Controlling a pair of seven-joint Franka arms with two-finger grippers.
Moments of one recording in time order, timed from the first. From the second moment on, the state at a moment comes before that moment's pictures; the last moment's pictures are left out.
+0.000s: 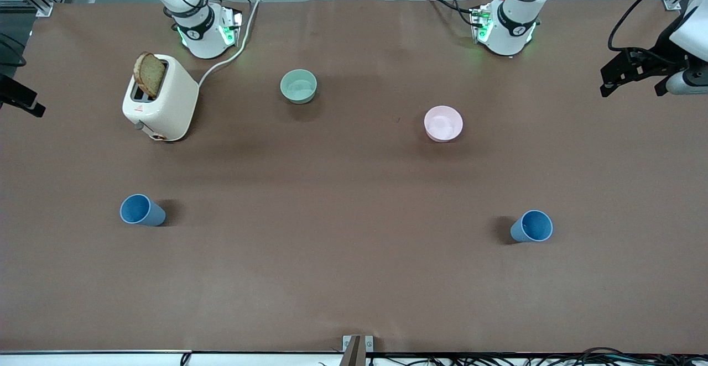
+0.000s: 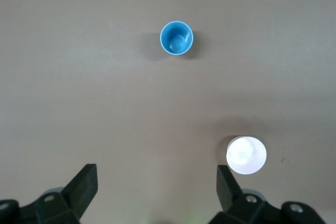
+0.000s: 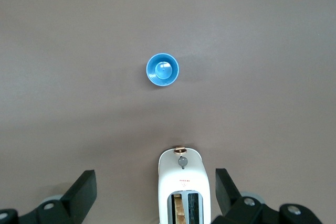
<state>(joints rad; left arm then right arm) 0.06 -0.08 -0.16 -1.57 0.02 1.51 -0.08 -0.06 -0.01 -0.07 -1.50 0.00 1.51 0.01</state>
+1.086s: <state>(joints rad) 0.10 0.17 -0.14 -1.55 0.07 1.71 -0.08 -0.06 0.12 -0.07 -1.52 0.00 1.58 0.00</state>
